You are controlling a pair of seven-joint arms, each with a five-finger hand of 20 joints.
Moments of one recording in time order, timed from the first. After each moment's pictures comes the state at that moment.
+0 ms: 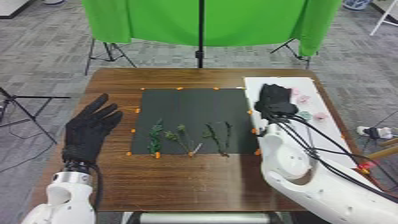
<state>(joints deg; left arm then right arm) 121.3 -63.0 -92.5 -122.1 37.2 11.5 13.3 -63.6 -46.5 31.2 -101.6 -140.2 18.9 52.2</state>
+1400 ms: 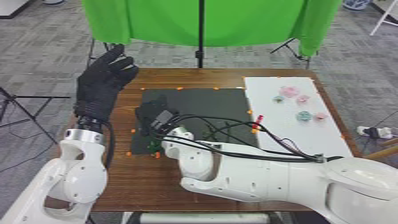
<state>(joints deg) 102.3 -57.2 -83.4 -119.0 37.9 9.9 16.3 -39.2 -75.5 -0.3 -84.7 -132.3 11.3 36.5</state>
